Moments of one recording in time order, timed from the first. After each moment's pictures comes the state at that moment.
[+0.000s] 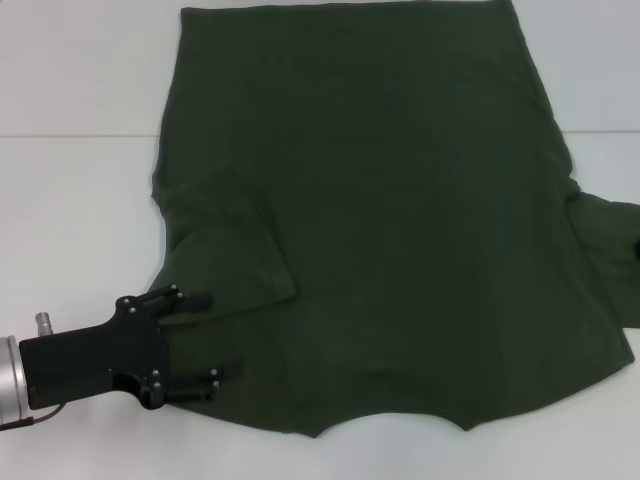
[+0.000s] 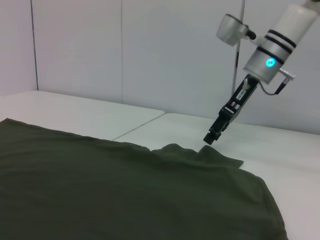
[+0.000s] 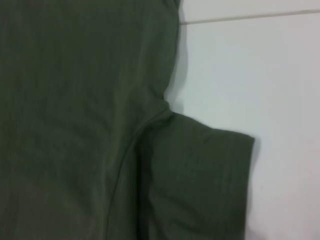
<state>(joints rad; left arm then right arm) -0.38 -2.17 0.53 0.80 2.09 1.67 -1.10 0.76 1.99 -0.58 -0.82 -2.92 -1.18 2.57</state>
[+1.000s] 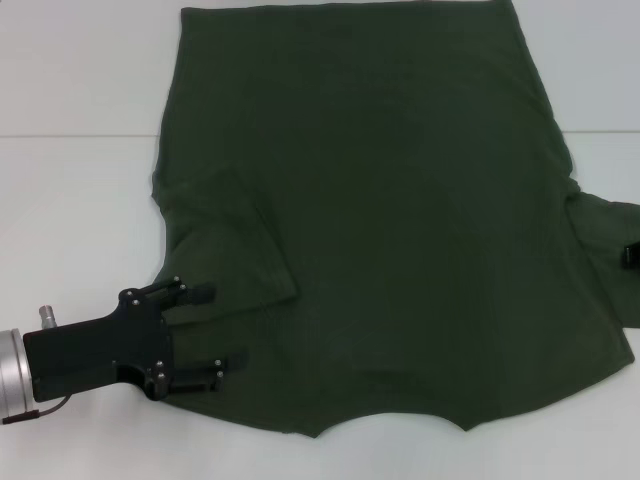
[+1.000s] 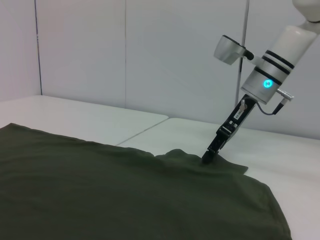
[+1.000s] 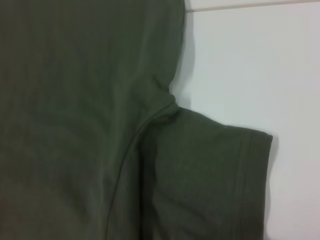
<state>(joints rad) -0.39 -2.17 0.53 0.79 2.07 1.66 -1.11 0.77 1.99 -0.59 -0.69 -2.91 -1.04 2.56</state>
